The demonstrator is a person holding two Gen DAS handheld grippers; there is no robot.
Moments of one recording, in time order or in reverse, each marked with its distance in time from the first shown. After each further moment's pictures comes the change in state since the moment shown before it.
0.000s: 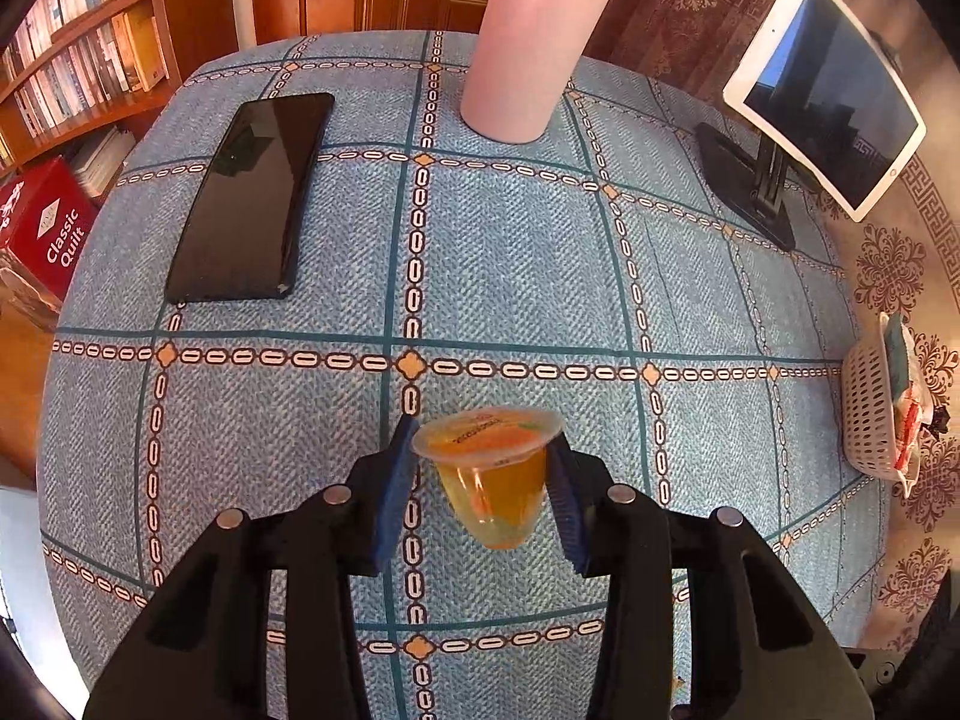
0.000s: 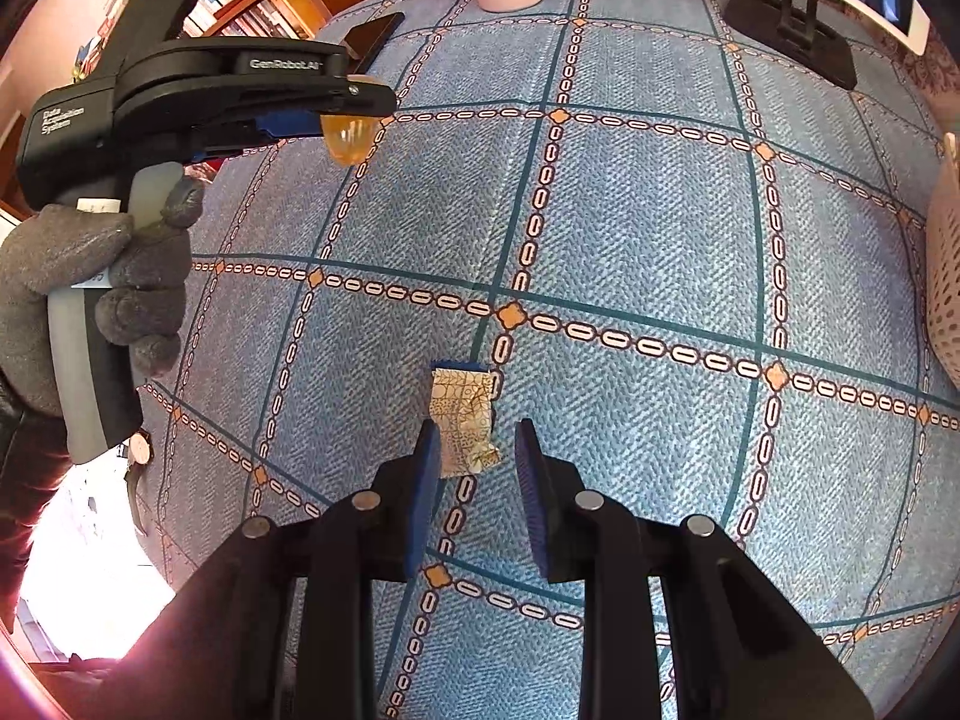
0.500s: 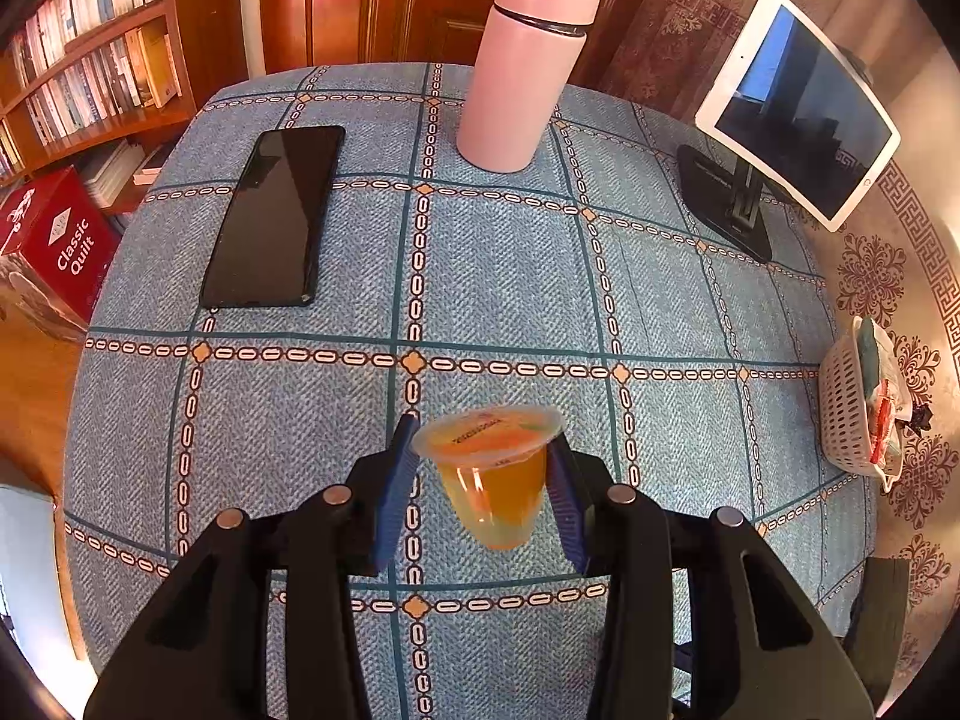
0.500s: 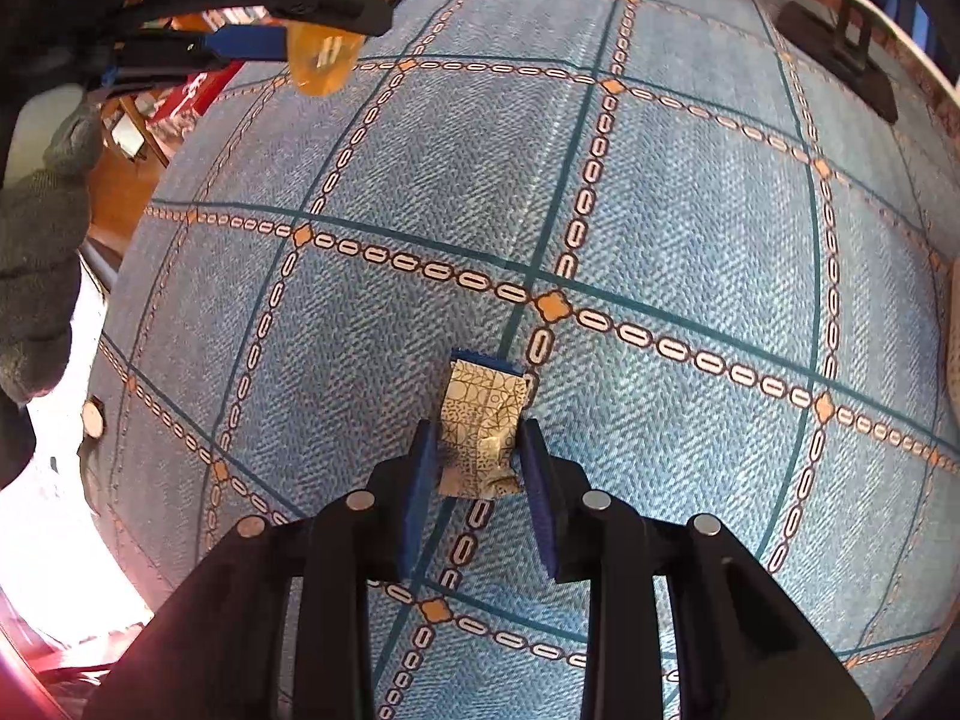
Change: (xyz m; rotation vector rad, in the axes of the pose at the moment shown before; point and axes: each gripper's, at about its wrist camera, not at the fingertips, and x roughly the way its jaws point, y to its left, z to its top) left arm -0.032 -0.002 -0.011 -0.001 -0.040 0.008; right arm 0.029 0.018 0.005 -0.133 0.050 -0.106
